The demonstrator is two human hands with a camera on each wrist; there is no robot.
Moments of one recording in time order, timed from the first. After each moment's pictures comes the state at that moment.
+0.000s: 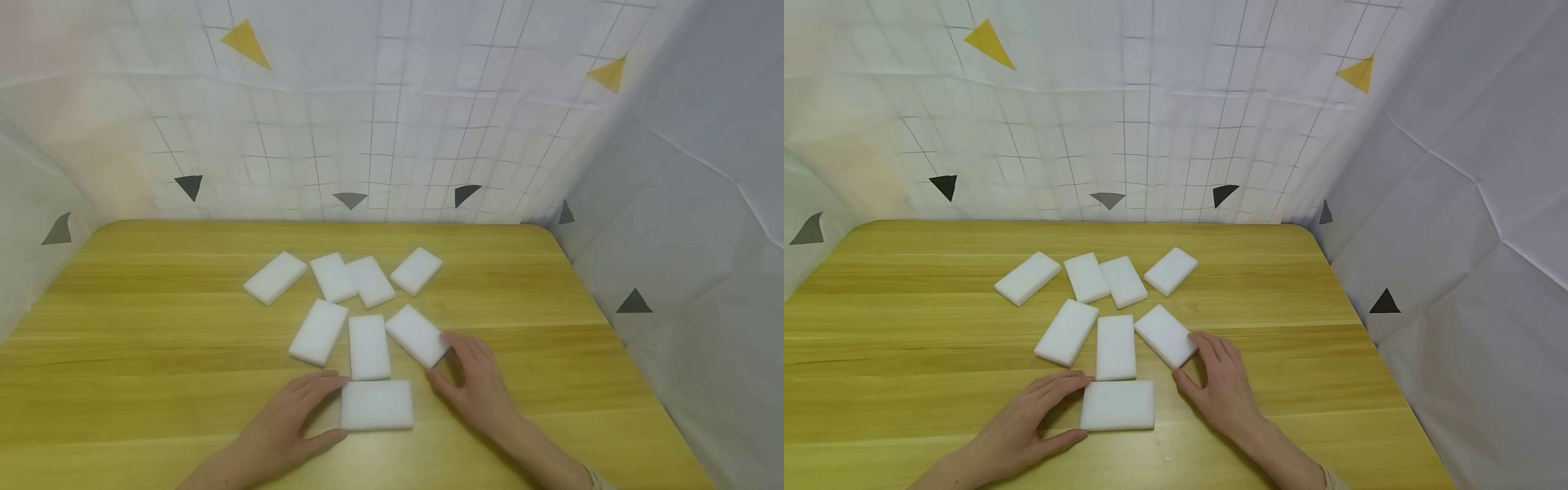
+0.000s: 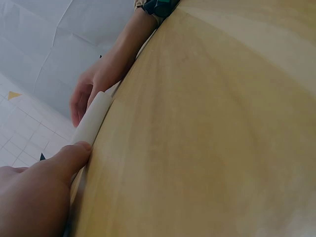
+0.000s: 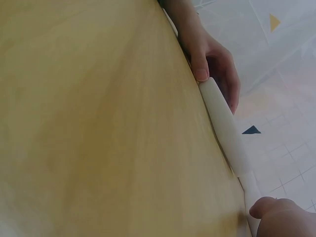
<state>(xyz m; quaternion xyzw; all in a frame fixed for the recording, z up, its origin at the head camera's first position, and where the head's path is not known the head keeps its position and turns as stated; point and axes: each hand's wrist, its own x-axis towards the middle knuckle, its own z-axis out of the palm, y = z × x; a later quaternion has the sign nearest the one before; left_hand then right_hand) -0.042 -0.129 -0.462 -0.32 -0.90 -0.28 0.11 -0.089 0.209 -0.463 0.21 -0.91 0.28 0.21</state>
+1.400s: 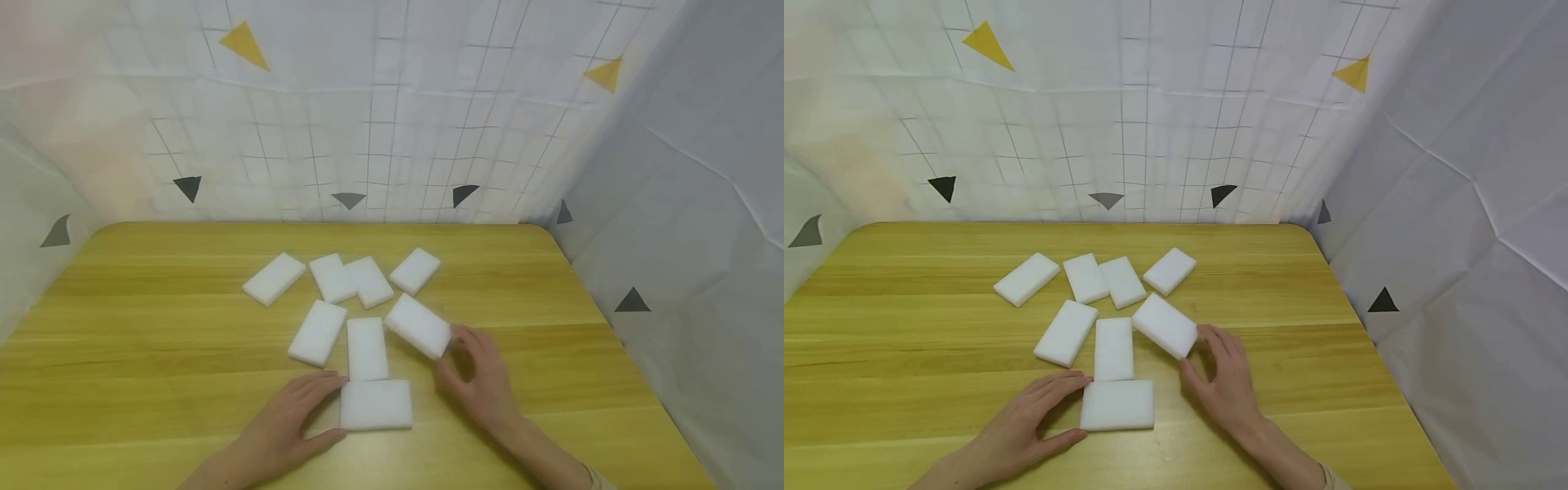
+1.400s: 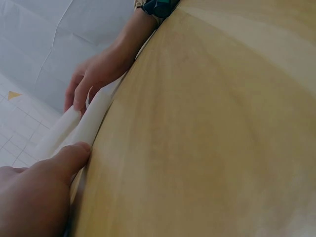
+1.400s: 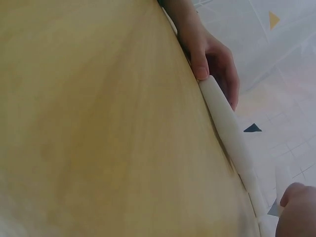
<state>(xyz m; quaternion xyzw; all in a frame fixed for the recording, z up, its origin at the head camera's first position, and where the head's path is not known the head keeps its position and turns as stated) -0.042 -0.128 -0.462 -0.32 -0.90 -0.28 0.11 -0.091 0.212 -0.462 0.19 -0.88 0.34 0.28</state>
